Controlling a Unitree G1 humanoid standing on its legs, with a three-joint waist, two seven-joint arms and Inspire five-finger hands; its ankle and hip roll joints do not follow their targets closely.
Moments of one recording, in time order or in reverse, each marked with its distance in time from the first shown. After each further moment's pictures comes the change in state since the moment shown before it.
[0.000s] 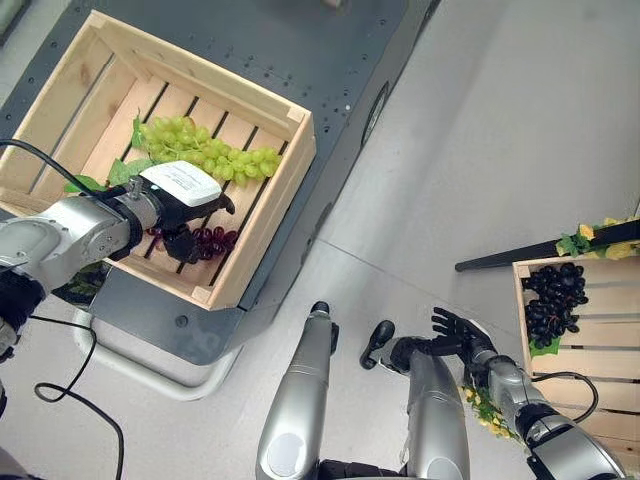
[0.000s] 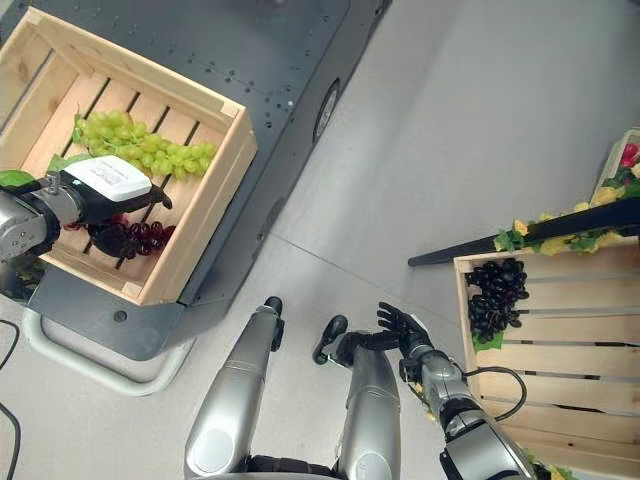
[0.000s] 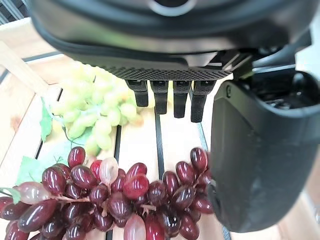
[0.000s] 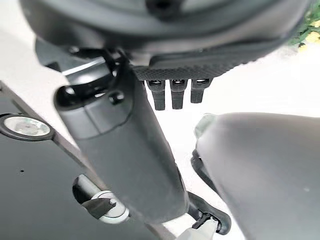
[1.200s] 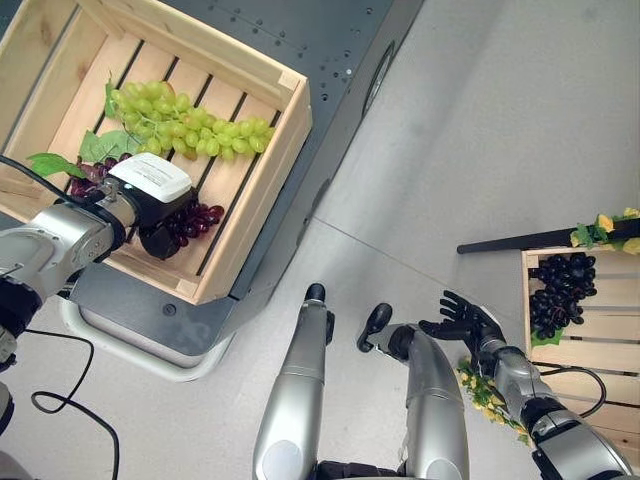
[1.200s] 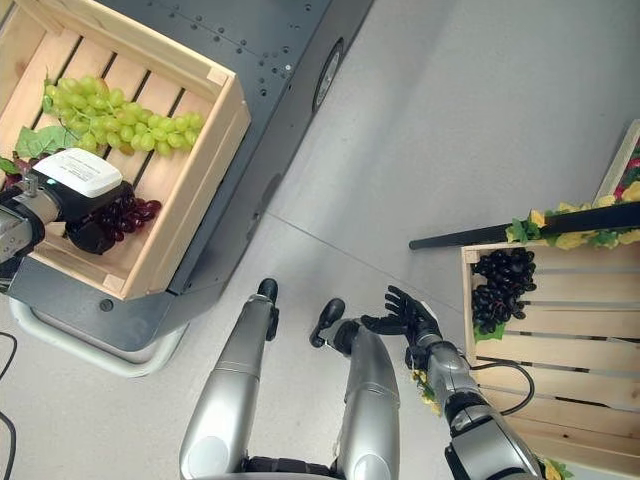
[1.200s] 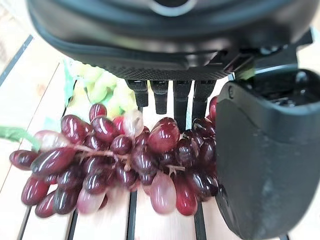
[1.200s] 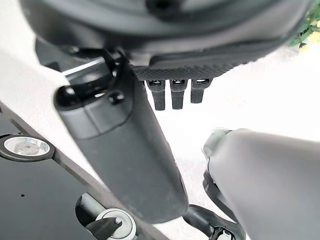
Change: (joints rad) left arm 0.094 -0.052 0.120 0.129 0.140 0.124 0.115; right arm -0.020 -0.029 -0.036 -0.029 0.090 -0.038 0.004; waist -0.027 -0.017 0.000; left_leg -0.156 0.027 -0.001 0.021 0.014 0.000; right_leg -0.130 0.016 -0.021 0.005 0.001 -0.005
